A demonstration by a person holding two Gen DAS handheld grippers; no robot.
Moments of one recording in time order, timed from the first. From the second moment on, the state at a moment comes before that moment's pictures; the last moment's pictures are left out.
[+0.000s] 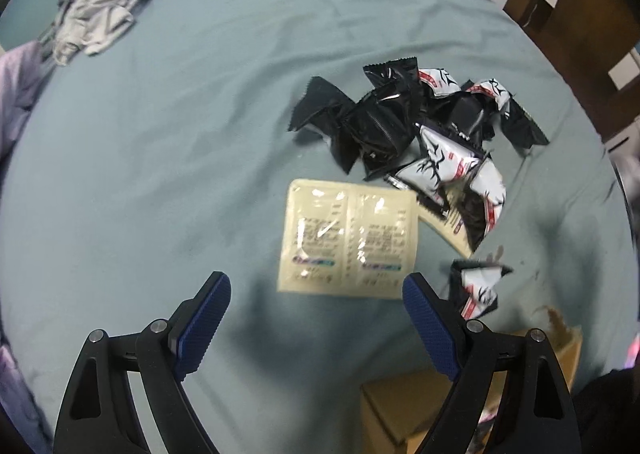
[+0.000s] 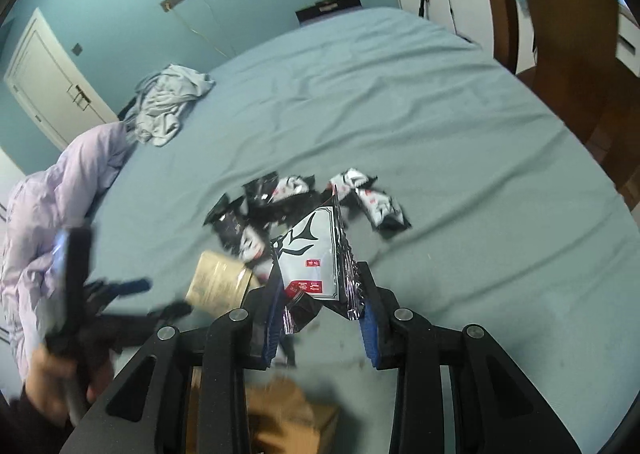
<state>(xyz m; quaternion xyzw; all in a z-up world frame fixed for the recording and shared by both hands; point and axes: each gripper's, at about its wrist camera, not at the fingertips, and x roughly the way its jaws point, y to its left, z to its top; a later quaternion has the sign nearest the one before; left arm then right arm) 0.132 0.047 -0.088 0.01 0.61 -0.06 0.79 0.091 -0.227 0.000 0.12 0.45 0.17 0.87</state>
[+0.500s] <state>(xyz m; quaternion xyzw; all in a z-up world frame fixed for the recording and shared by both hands) 0.152 0.021 -0.125 0.05 0.63 -0.07 0.77 0.008 -0.239 0.001 0.11 0.46 0.15 0.87</state>
